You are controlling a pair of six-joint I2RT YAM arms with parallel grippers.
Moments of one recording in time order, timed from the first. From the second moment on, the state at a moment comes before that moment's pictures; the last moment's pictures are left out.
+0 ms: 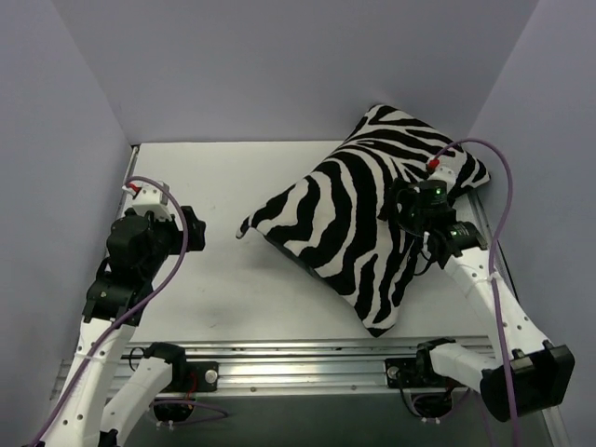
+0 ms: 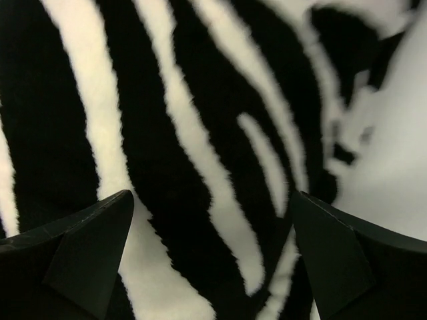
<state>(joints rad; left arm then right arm) -0.23 0.73 0.96 -0.53 -0.08 -0.20 0.24 1.08 1.02 -0.53 0.26 0.47</state>
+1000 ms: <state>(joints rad) -0.25 1.06 1.09 -0.36 -0.02 -0.22 0.48 1.01 0.88 -0.29 0.26 0.77</state>
